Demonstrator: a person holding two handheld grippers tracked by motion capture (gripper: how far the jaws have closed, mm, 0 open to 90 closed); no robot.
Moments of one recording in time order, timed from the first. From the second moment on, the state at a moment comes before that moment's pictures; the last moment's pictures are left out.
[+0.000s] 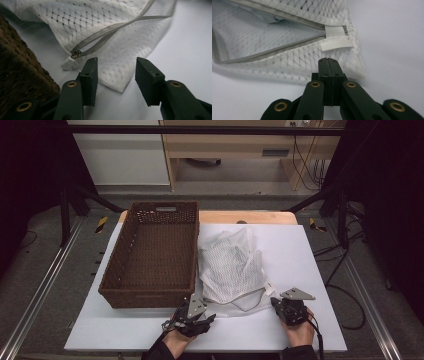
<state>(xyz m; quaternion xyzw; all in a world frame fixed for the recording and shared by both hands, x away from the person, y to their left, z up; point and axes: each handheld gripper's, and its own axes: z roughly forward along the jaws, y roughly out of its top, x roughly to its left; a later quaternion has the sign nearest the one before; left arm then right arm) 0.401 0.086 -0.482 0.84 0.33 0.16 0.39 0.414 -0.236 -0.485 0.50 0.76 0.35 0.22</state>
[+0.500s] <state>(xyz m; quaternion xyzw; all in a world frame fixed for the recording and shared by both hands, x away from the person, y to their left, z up) 0.402 0.075 -0.487 0.84 0.35 0.19 0.38 0.451 -0.247 -0.488 0.53 0.73 0.35 0.24</state>
